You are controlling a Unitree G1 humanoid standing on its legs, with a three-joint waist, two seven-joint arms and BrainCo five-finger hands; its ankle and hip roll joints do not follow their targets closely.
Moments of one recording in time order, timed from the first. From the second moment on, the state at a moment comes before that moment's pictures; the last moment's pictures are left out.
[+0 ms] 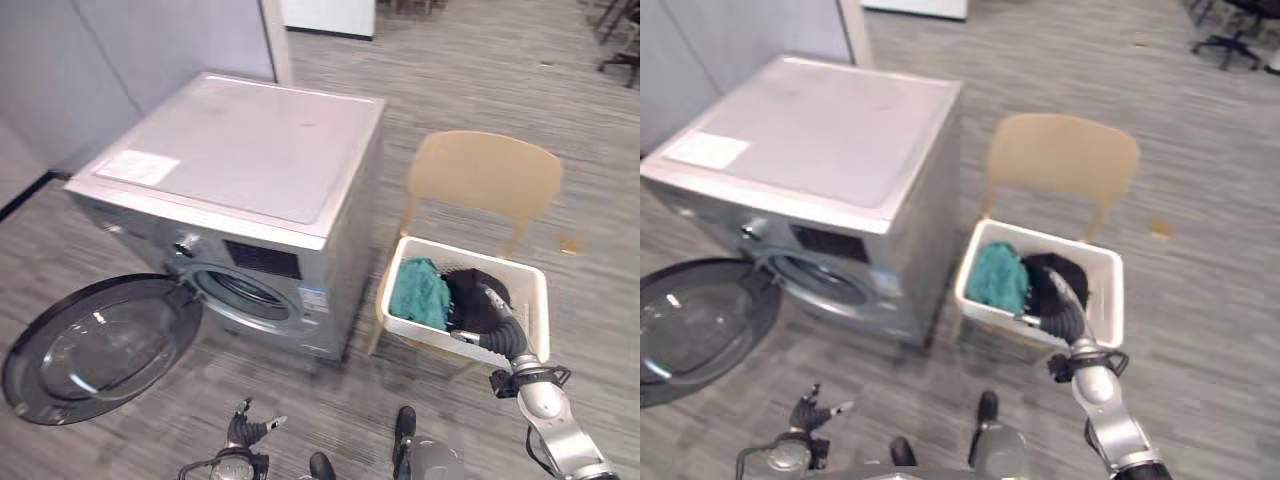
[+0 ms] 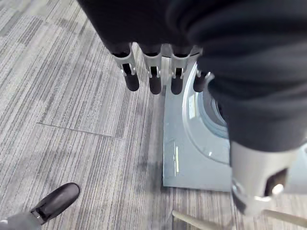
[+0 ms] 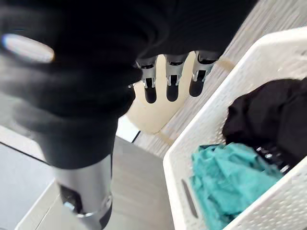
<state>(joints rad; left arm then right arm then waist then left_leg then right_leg) 0.11 0.25 -0.15 0.83 -0.07 -0.07 0.15 0.13 -0.44 0.13 0.07 -0.14 -0.12 -0.17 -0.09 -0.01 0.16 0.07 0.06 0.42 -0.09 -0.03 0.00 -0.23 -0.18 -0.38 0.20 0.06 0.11</state>
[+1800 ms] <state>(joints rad) -0.20 0.34 -0.29 0.80 -0.16 -0.15 0.28 -0.90 -0.45 0.75 1.10 -0.59 0.09 -0.40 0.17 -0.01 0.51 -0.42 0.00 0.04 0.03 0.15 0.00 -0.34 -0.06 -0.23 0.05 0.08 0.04</state>
